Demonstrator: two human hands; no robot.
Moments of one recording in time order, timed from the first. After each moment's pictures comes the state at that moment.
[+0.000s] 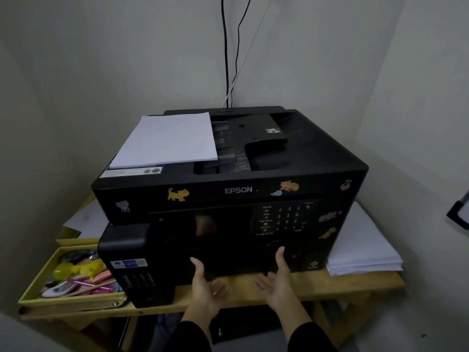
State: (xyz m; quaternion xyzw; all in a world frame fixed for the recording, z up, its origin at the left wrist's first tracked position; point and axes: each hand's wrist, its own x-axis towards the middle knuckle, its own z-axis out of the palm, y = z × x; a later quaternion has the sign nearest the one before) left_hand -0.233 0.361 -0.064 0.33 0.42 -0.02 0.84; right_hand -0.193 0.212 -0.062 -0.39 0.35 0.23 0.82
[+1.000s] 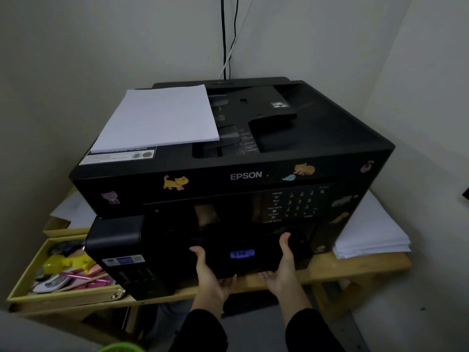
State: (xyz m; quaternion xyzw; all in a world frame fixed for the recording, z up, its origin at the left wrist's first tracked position) left_hand -0.217 0.365 -0.088 0.27 0.47 -0.03 0.84; right_hand -0.187 0.222 -0.075 -0.38 0.36 0.20 0.83
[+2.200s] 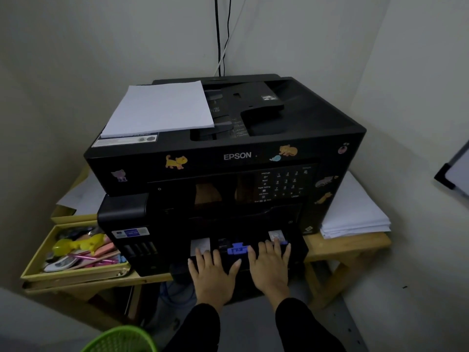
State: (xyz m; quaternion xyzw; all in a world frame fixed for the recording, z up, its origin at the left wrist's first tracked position) left_hand -0.283 0.347 -0.096 0.97 0.19 -0.07 0.11; right_hand -0.240 0.225 -0.099 -0.99 -0.01 0.05 0.15
